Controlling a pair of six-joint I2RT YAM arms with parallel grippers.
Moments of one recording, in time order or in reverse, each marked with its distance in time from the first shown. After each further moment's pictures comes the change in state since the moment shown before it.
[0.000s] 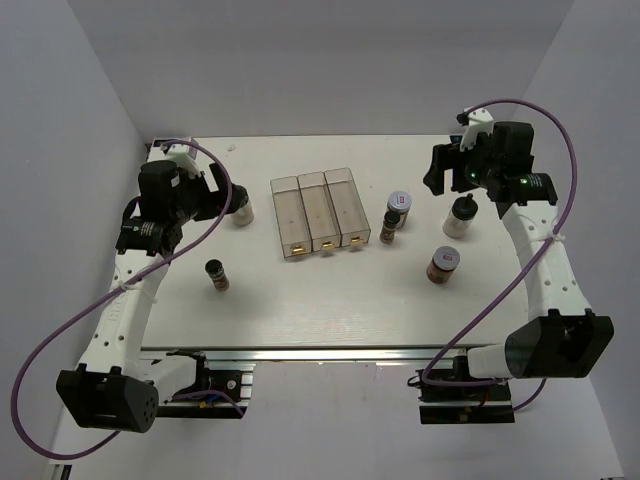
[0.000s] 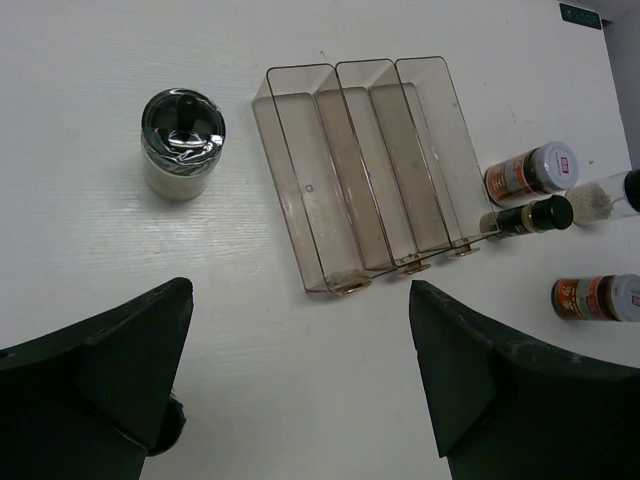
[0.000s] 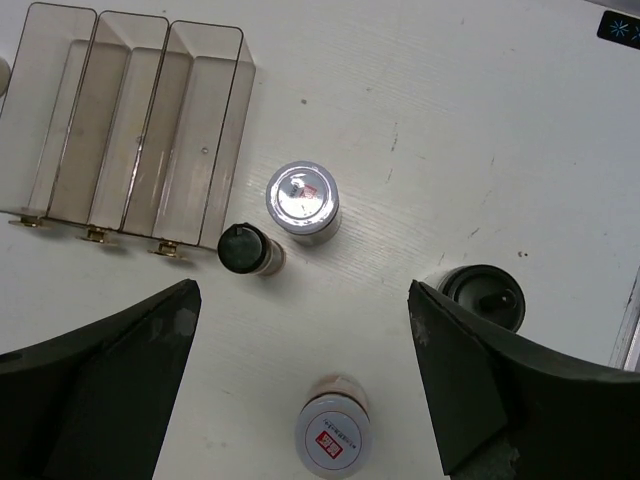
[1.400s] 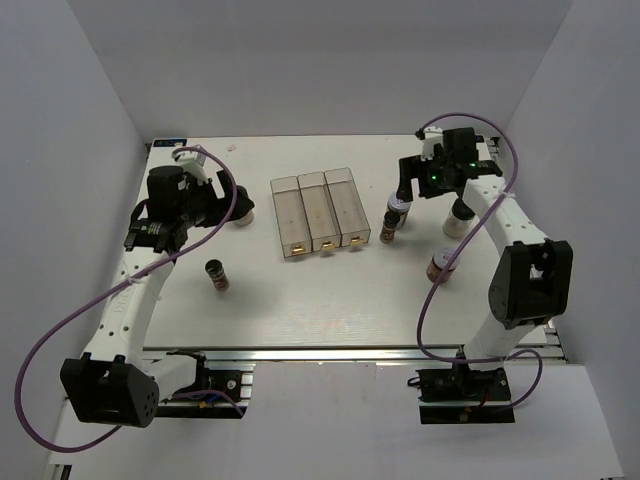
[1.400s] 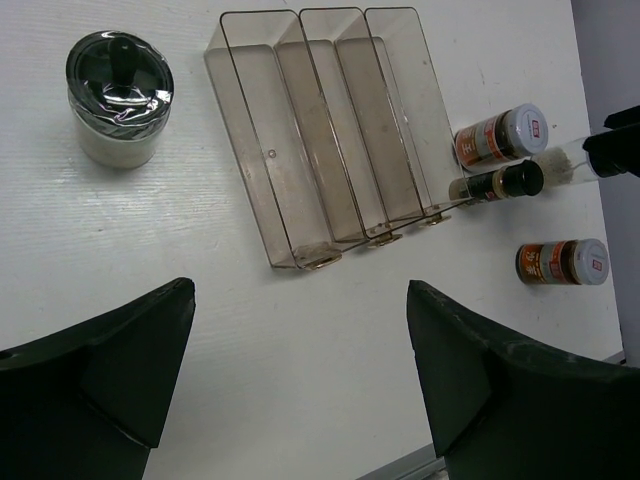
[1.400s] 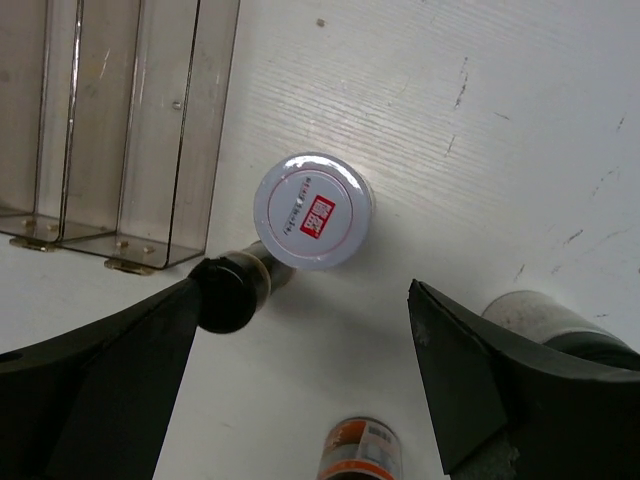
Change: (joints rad) left arm 0.000 0.026 -0.069 0.042 0.116 -0.049; right arm 0.084 0.326 0.010 0.064 0.027 0.018
